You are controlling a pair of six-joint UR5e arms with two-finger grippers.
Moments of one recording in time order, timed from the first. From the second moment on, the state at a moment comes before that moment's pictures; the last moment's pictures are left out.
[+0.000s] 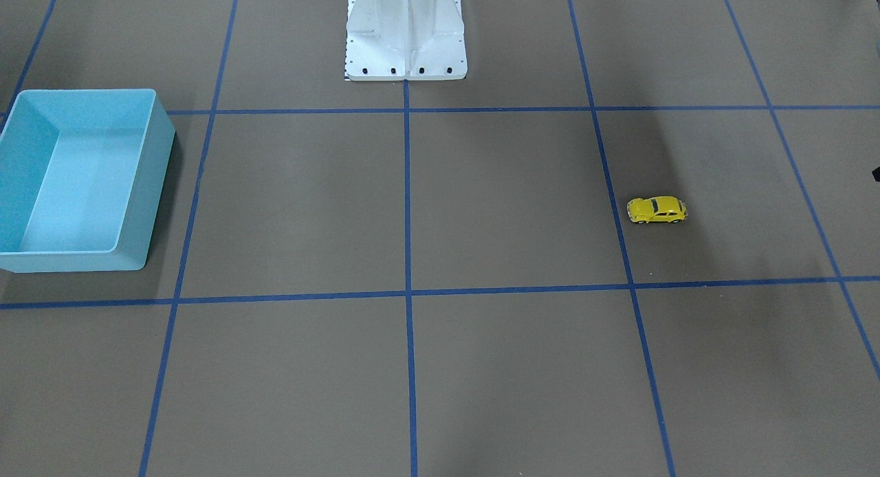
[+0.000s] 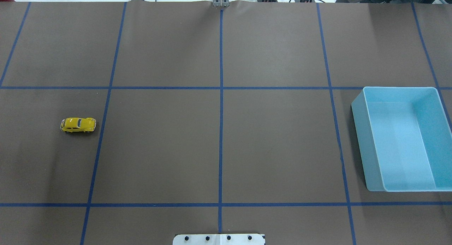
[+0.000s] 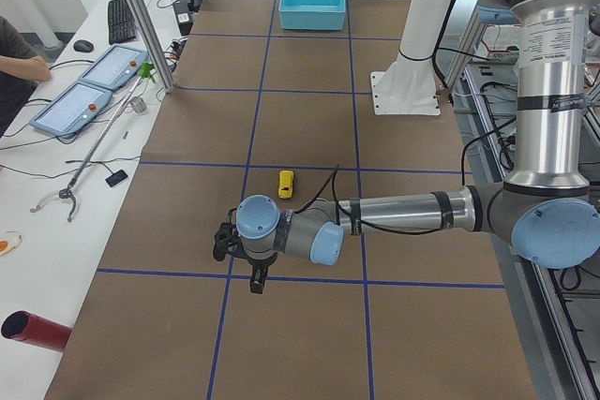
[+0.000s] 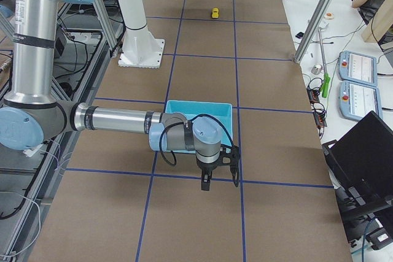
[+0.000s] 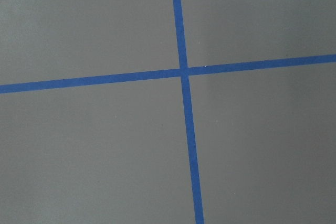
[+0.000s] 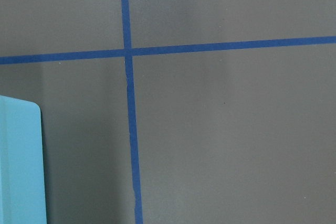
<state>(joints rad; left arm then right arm) -1.48 -1.51 -1.50 -1.92 -2.40 -0.11 1.56 -1.73 1.68 -1.45 2.28 0.14</state>
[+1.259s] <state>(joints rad) -1.27 -1.53 -1.75 -2.08 -2.41 -0.09 1.56 -1.74 1.68 -1.45 2.28 0.14</state>
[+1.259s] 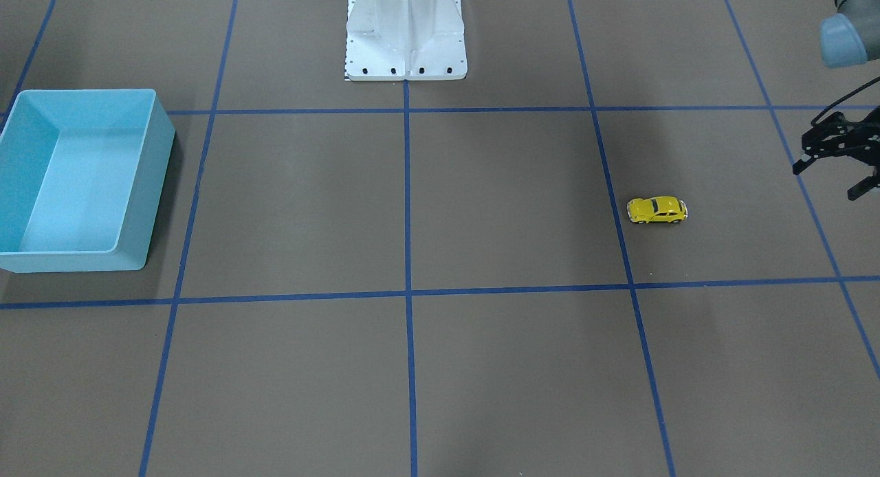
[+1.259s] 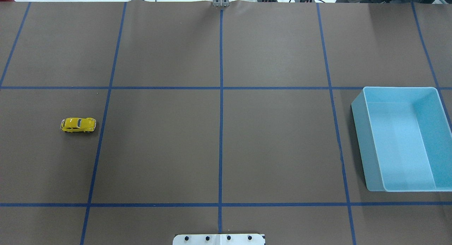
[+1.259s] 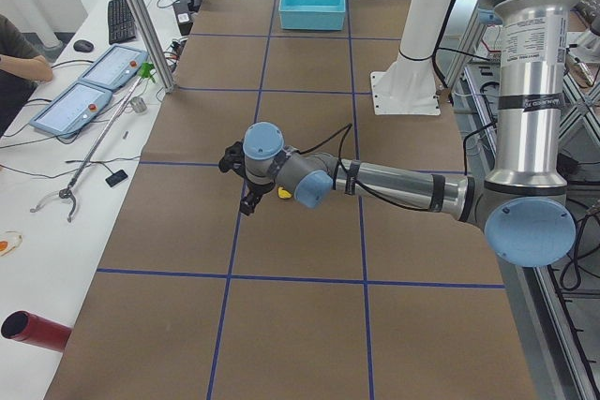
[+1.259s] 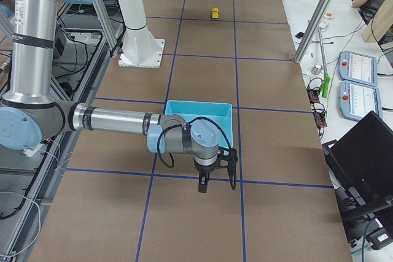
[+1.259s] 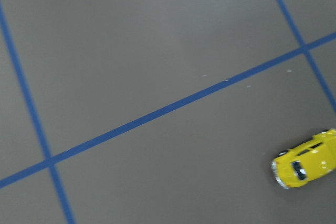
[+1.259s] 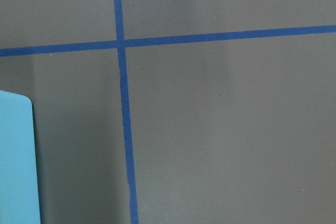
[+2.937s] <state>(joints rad) -1.02 -1.60 -1.66 -2.29 -2.46 0.64 1.56 -1.74 1.68 -1.45 2.28 0.15</state>
